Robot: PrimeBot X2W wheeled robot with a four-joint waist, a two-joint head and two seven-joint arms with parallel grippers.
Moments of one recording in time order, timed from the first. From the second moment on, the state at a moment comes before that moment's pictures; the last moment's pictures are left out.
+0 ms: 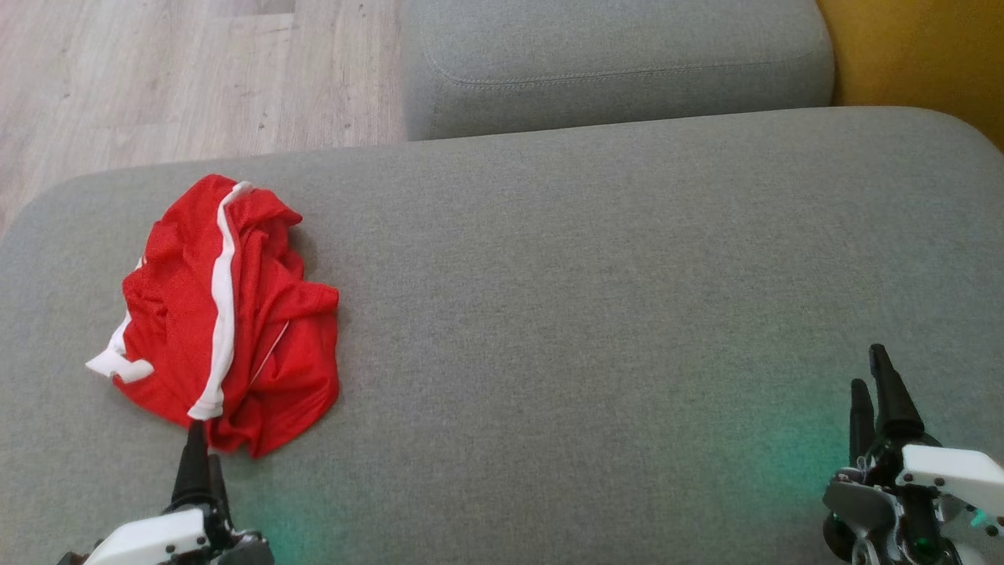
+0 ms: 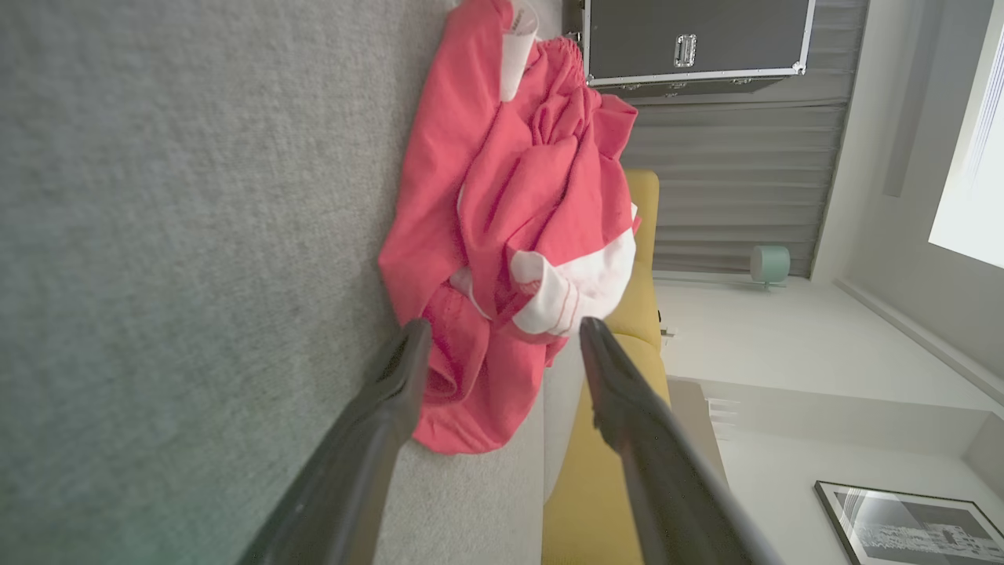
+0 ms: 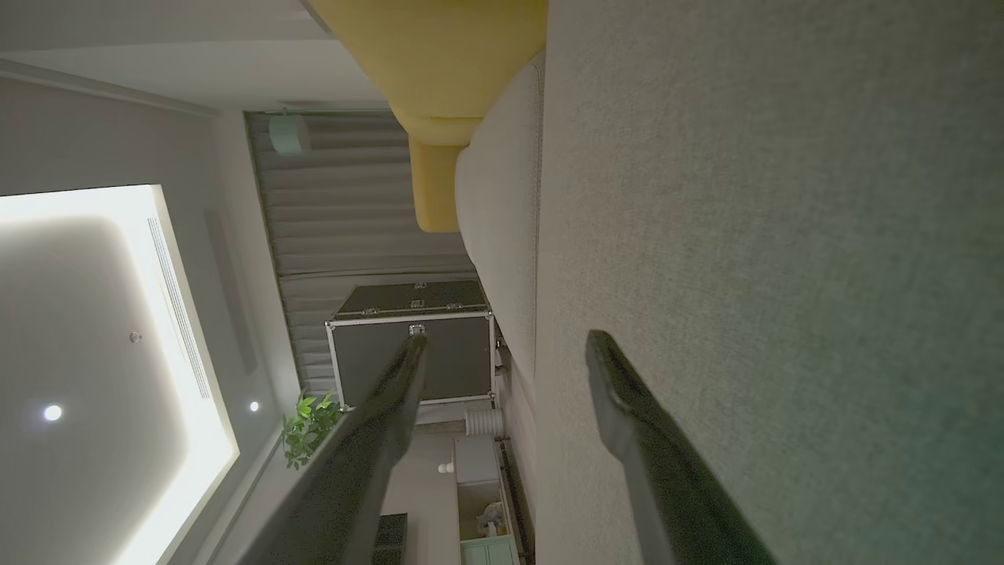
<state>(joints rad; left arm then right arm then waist) 0.00 0.04 0.07 0.34 -1.60 -0.13 0.09 -0.04 -0.04 -0.12 0.35 1.59 0.13 0.10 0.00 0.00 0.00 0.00</state>
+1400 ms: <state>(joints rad) 0.00 0.04 0.12 0.16 -1.19 -0.11 -0.03 -0.05 -0.04 -0.03 0.17 0.92 0.13 -0.03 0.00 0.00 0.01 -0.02</state>
